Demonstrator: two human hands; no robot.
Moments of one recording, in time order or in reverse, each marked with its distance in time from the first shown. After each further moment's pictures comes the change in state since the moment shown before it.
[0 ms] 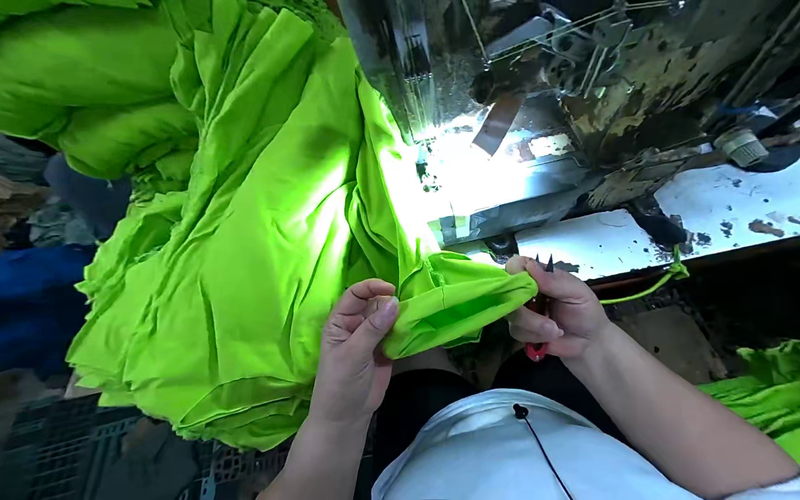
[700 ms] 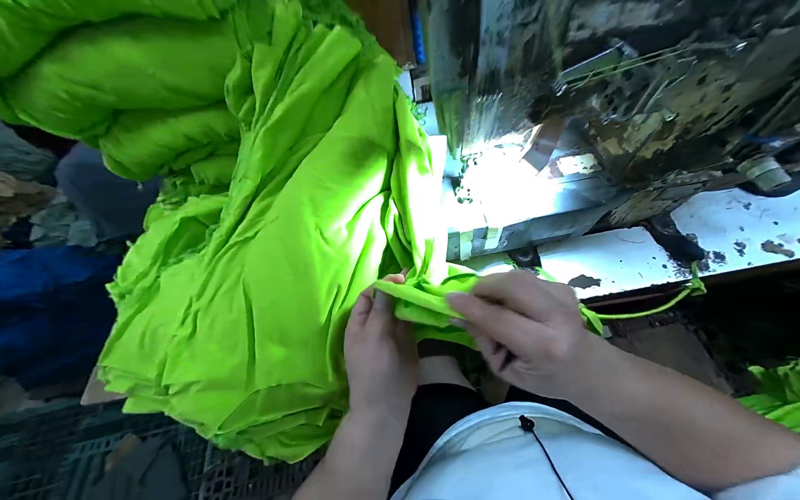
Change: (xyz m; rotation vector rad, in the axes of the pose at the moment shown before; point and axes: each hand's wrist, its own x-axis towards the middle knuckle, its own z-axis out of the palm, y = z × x) left_hand 0.014 0.000 0.001 0.068 0.359 0.085; right_hand 0.054 0.034 0.072 -2.052 0.080 -0.937
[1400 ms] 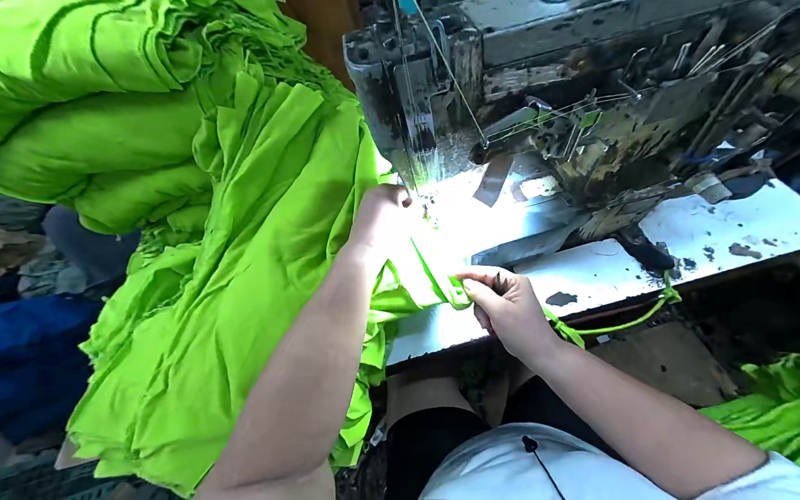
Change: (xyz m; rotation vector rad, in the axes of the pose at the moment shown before) left_hand 0.206 -0.041 0.073 1.341 -0.600 0.615; right_hand -0.022 0.054 0.013 0.771 0.144 1.071
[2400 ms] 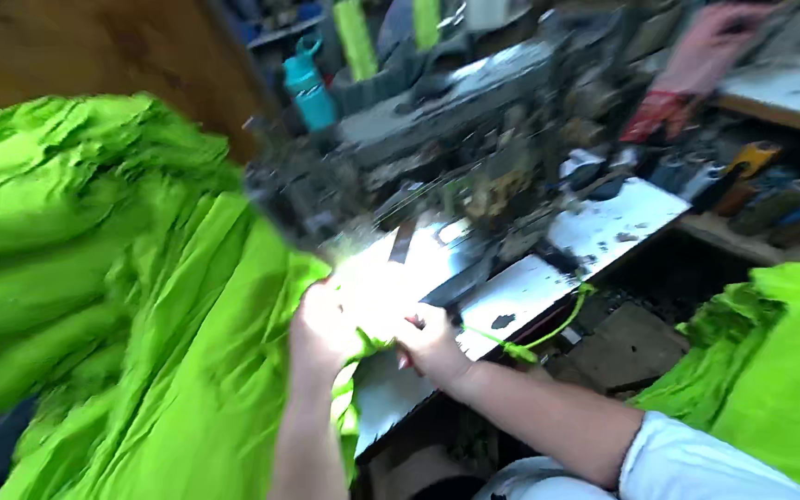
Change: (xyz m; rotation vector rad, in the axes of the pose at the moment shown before) left_hand -0.063 0.077 -0.043 -0.240 0.069 -0.287; right_hand 0.016 0.008 0.023 0.144 0.092 -0.020
